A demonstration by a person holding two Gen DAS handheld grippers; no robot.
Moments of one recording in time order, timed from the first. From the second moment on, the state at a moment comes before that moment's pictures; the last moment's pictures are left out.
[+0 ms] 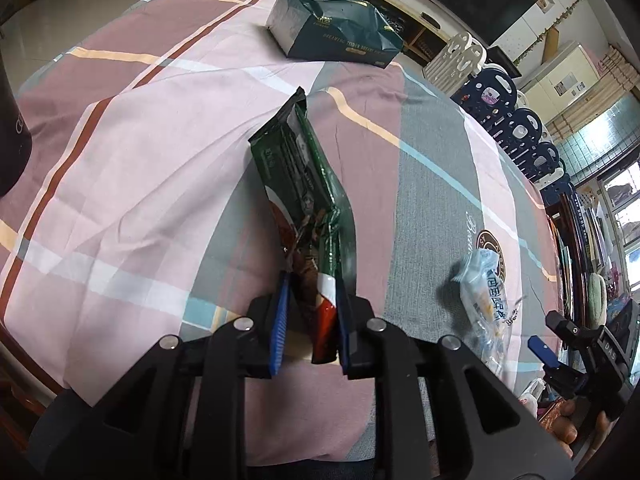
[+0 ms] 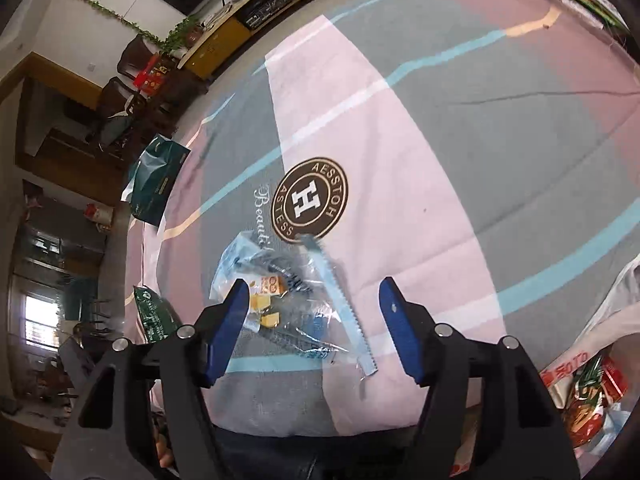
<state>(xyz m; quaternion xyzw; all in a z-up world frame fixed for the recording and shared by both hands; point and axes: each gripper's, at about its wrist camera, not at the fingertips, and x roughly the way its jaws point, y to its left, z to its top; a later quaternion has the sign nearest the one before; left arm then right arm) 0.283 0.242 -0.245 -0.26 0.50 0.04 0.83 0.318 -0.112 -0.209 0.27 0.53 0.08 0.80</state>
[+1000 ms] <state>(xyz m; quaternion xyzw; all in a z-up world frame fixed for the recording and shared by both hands) 0.305 0.241 -0.247 -0.33 0.48 -0.01 0.81 0.337 0.008 -0.225 -0.05 0.55 0.16 0.82</state>
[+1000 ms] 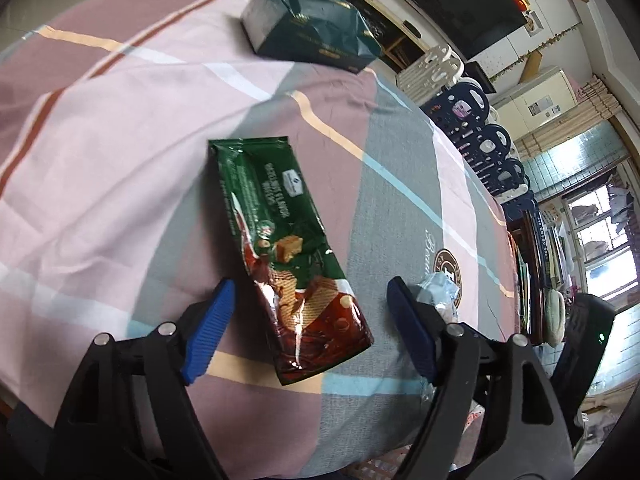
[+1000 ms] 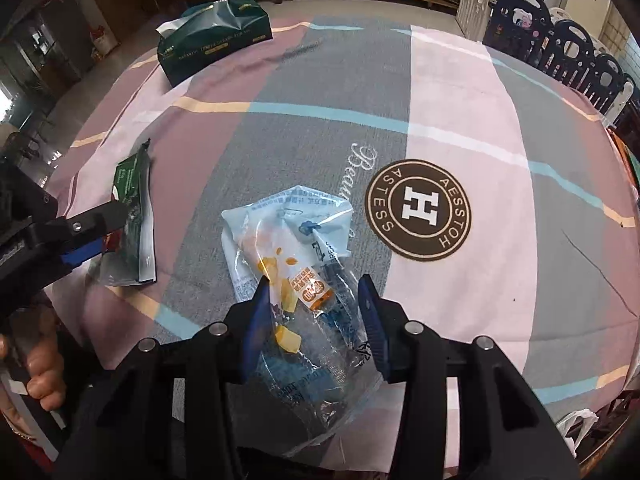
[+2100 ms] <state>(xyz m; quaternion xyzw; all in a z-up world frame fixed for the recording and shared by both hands) 0.300 0.224 -0.220 -0.17 0.47 0.05 0.86 0.315 -0.001 -0.218 -0.03 0.52 0.12 0.85</state>
